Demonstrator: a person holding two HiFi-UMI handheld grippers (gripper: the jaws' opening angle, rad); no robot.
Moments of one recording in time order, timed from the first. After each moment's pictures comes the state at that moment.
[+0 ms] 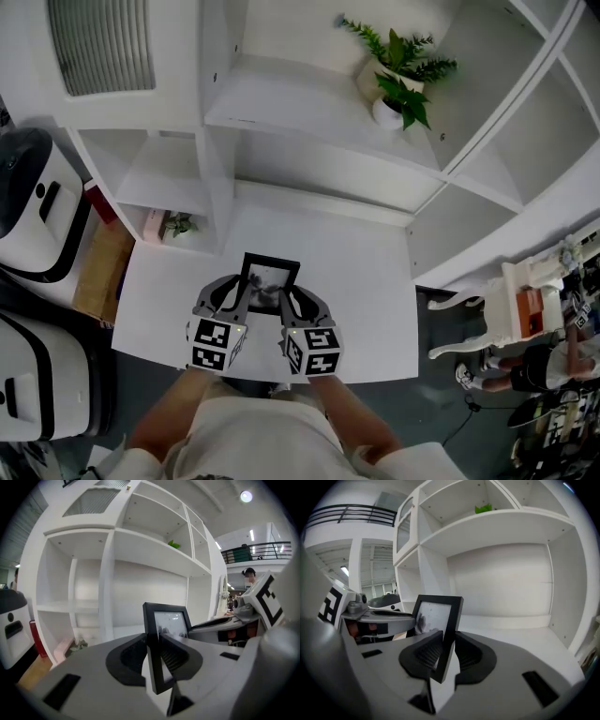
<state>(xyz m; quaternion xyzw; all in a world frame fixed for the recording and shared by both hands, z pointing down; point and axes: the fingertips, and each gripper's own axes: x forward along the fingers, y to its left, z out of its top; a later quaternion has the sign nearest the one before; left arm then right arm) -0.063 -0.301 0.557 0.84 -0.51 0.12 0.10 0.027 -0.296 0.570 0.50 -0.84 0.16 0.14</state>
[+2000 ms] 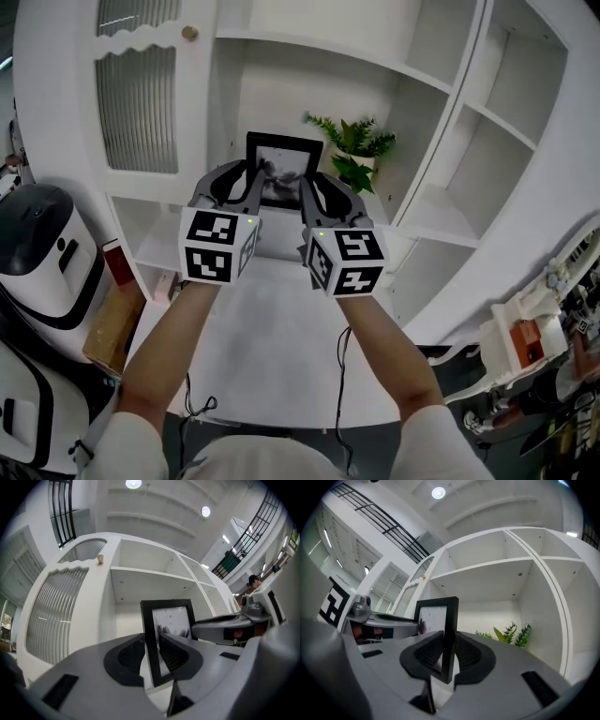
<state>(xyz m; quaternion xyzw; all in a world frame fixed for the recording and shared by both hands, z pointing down) -0.060 -0.379 0.165 0.81 -0.56 -0.05 -0.15 0.029 -0.374 0.169 0.50 -0.85 -0.14 -0.05</state>
